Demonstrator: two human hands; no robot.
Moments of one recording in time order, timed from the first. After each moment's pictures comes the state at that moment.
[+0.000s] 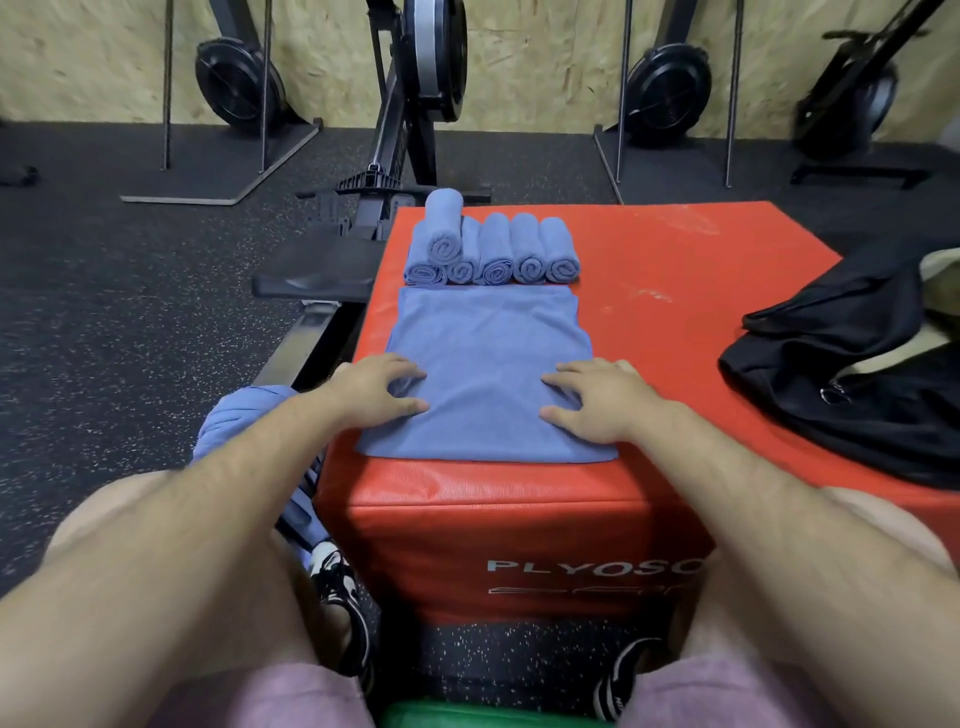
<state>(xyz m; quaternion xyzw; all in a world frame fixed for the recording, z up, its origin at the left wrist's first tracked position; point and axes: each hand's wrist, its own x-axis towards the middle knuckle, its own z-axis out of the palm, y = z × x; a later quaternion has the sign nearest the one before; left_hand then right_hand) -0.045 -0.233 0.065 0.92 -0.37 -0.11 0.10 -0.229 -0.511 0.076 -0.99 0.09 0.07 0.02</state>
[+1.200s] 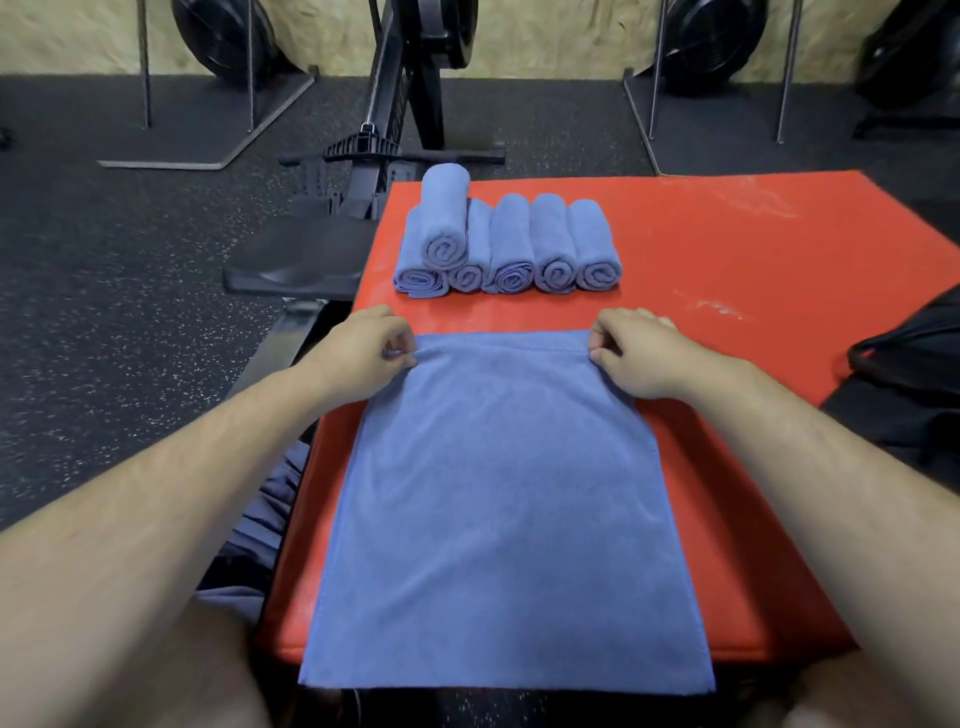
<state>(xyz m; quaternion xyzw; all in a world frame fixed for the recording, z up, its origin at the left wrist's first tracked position) 0.074 -0.291 0.052 0.88 -0.43 -0.01 0.18 -0.100 -0.600 0.071 -0.98 0.12 0.01 0.13</state>
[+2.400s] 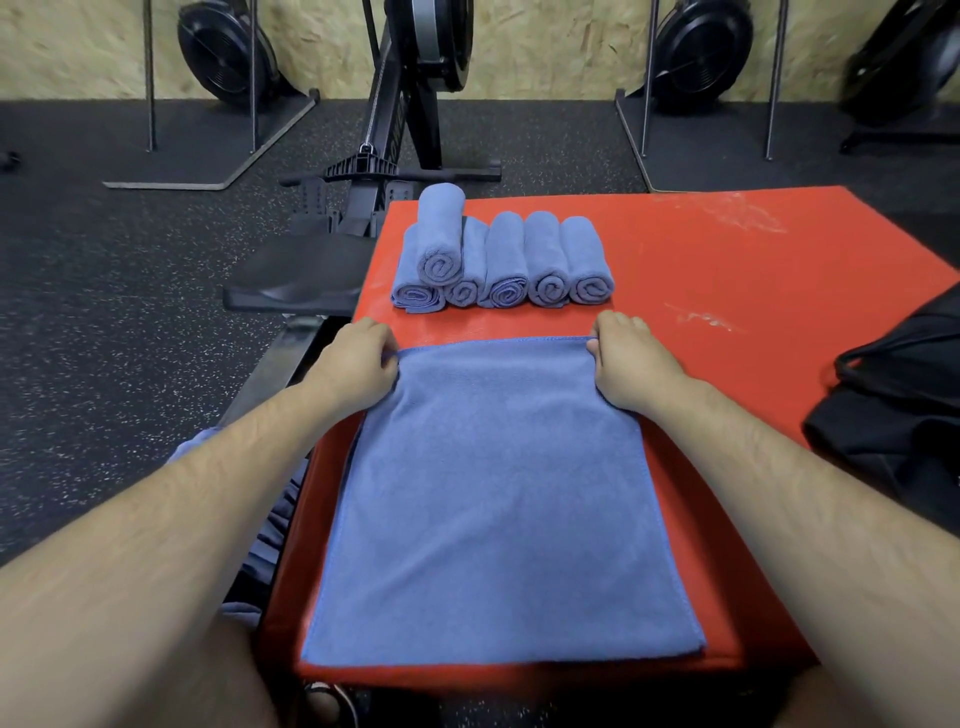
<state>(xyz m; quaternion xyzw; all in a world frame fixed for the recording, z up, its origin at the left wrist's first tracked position) 0.077 -0.296 0.045 0.92 -0.34 0.02 0.16 -0.095 -0.594 0.053 -0.97 0.18 -0.07 0.13</state>
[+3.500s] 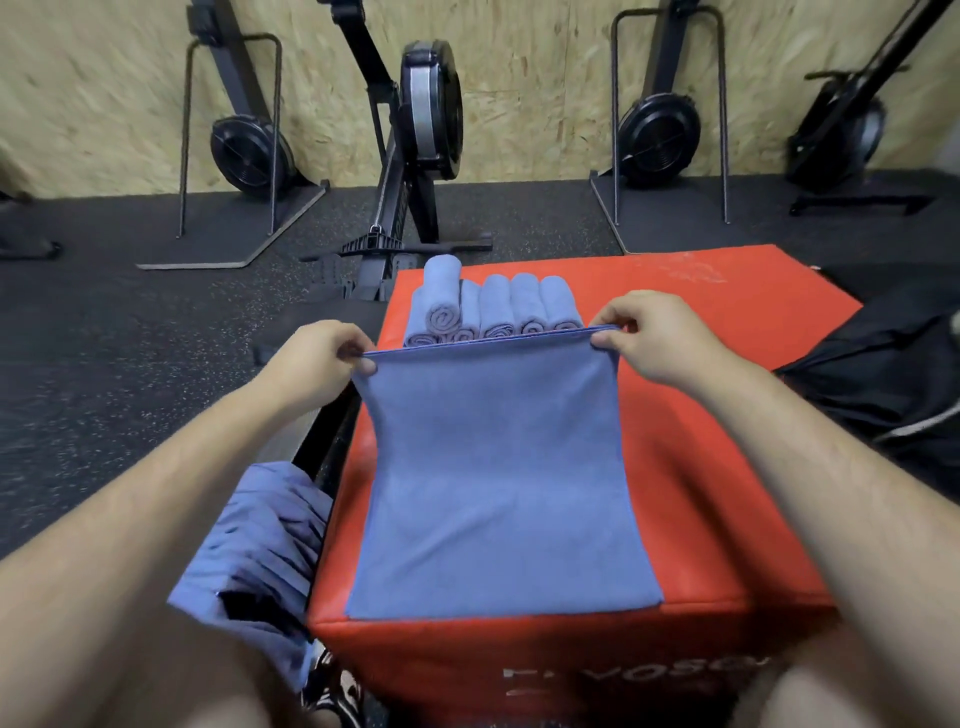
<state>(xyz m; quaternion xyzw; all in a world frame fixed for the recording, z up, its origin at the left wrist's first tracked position) 0.022 -0.242 0.164 0.91 -0.32 0.01 0.26 -0.169 -0.586 0.173 -0.95 0.11 -0.20 0.21</state>
